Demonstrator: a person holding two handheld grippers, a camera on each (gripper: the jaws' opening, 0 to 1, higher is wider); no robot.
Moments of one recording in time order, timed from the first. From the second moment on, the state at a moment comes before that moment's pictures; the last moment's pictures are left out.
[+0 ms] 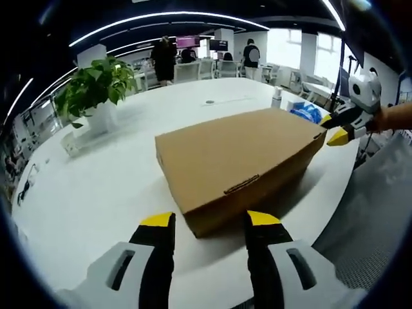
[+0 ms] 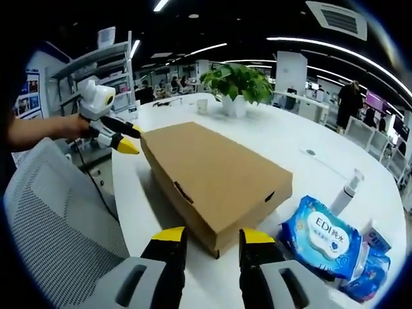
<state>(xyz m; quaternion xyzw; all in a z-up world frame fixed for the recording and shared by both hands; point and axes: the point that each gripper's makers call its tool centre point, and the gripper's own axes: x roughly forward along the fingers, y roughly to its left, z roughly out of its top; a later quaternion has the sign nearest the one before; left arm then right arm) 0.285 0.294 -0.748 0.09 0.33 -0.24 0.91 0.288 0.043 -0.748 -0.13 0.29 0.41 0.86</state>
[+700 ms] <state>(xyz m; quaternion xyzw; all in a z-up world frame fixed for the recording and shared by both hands) 0.294 0.291 -0.762 0.09 0.34 -0.24 0.90 0.295 0.045 -0.763 -0.11 0.30 0.38 0.87</state>
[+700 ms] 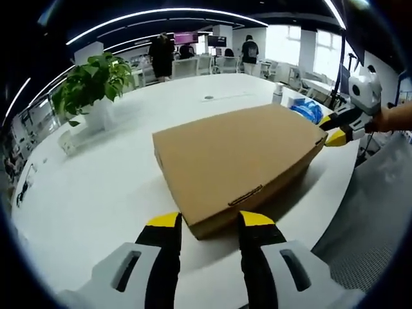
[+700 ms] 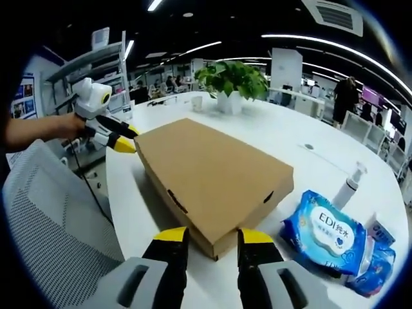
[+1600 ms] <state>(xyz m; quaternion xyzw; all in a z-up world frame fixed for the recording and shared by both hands) 0.352 0.286 -0.761 0.07 0.35 -0.22 0.91 0.356 0.040 -0.768 -0.11 0.31 0.38 0.86</state>
